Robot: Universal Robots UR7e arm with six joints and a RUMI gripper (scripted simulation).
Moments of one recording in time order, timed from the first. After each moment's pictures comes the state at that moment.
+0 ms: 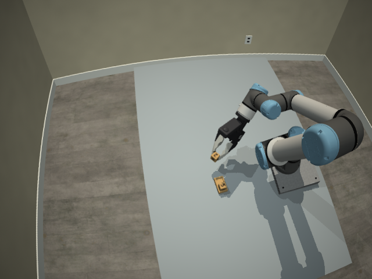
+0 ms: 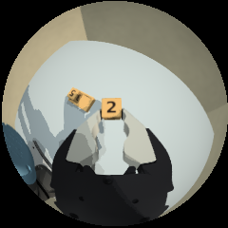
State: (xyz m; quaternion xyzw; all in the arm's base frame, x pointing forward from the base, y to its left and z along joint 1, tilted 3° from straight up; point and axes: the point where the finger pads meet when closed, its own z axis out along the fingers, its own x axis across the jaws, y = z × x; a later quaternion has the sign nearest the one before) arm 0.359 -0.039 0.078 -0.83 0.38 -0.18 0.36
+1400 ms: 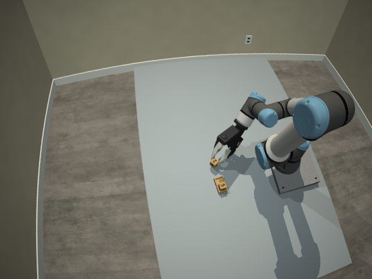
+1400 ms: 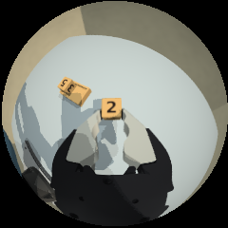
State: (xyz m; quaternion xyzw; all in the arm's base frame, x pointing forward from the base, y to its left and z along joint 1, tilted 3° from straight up) arm 0.360 -0.036 0.026 -0.83 0.38 -0.18 0.36
